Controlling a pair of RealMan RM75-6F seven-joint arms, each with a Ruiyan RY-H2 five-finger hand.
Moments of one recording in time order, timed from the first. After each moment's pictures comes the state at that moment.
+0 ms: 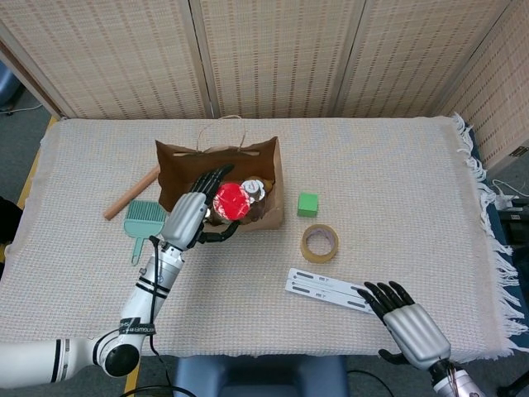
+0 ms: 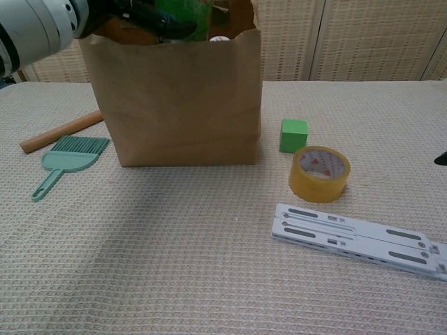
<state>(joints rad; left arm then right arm) -0.82 -1.46 -0.41 -1.89 0.98 1.17 0.15 0.16 -0.87 -0.16 -2.25 -1.58 1.14 -0.45</state>
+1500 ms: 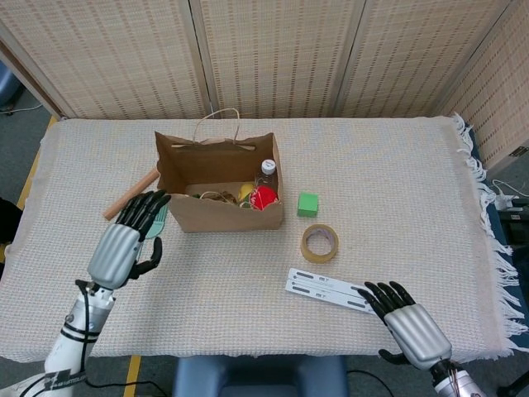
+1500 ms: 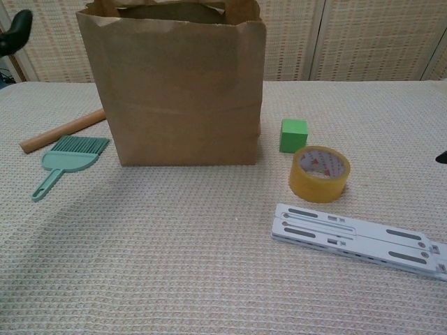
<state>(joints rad) -0.50 -1.17 -0.10 -2.01 1.42 1.42 0.18 0.16 -0.88 -0.15 -2.23 -1.59 1.15 -0.43</state>
